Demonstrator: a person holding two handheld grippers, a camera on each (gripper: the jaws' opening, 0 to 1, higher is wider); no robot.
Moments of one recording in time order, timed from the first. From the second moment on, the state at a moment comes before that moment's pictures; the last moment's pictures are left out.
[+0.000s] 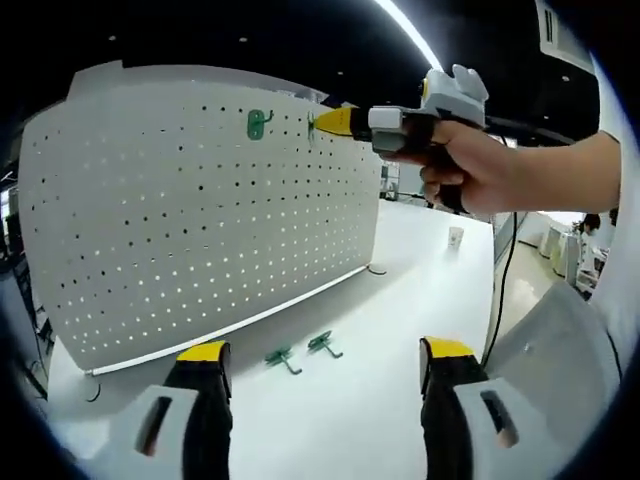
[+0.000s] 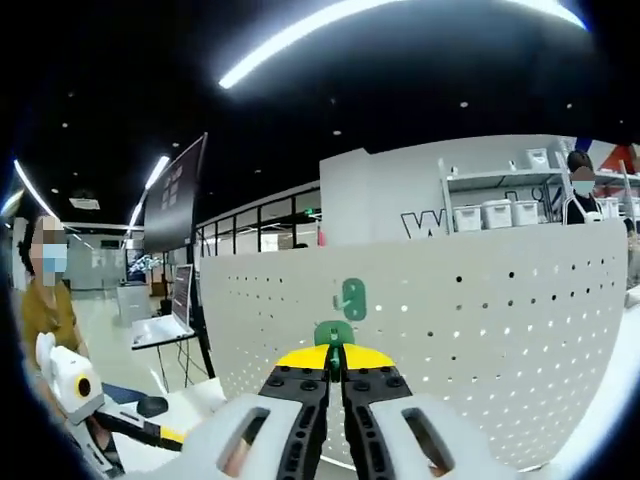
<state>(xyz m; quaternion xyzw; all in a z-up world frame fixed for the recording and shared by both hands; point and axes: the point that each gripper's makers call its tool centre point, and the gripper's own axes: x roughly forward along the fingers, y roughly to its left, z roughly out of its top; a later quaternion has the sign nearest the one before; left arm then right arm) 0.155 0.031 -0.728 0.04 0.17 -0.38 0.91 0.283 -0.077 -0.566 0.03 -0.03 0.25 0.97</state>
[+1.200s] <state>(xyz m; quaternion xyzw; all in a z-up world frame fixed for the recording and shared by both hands) 0.155 0.057 -0.739 0.05 0.19 -0.37 0.91 0.350 -0.103 -0.547 0.00 -0.06 0.18 0.98</state>
